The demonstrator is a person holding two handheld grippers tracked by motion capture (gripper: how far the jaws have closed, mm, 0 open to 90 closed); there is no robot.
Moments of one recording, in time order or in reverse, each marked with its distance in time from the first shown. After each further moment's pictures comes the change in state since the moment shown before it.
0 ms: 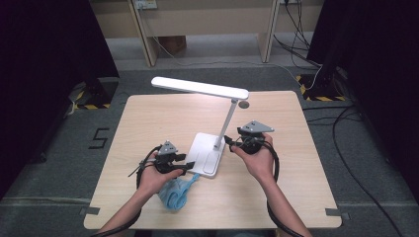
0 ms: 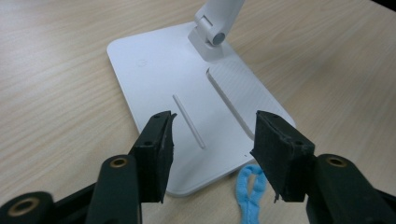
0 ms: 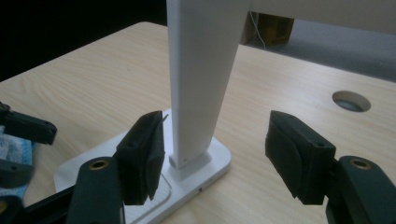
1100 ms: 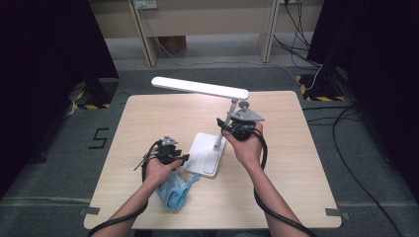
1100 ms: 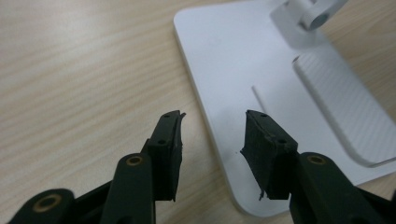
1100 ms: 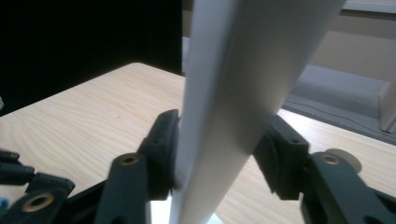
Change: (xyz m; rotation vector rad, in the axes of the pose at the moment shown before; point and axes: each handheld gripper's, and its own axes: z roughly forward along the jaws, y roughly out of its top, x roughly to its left) left arm 0.031 0.001 0.028 0.102 0.160 -0.128; right arm 0.009 0.036 0.024 -0.125 -0.055 -0.040
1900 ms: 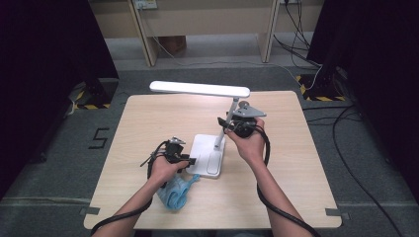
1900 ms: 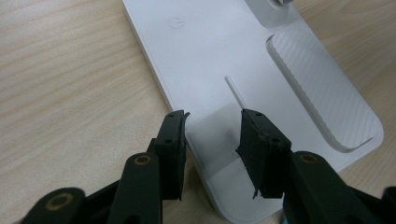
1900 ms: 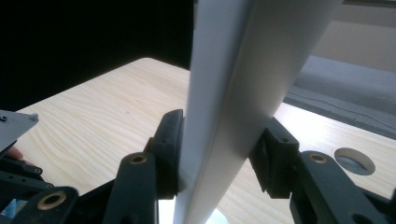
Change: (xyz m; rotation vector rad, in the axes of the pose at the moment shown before) left arm -0.016 0.008 0.008 0.092 -0.112 0.000; right arm -0.010 0.004 0.001 0.026 0.065 0.007
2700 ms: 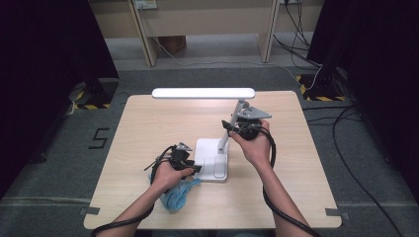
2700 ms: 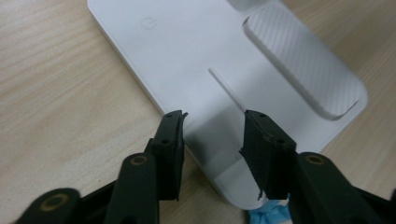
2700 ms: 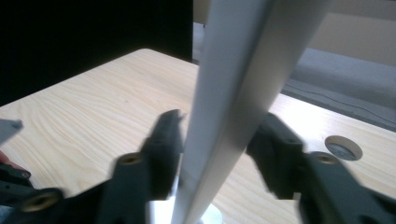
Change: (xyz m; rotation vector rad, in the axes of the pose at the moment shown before) left arm -0.027 -0.005 -0.007 -0.016 -0.034 0.074; right arm -0.005 -0.004 -0.015 0.036 -0.004 -0.004
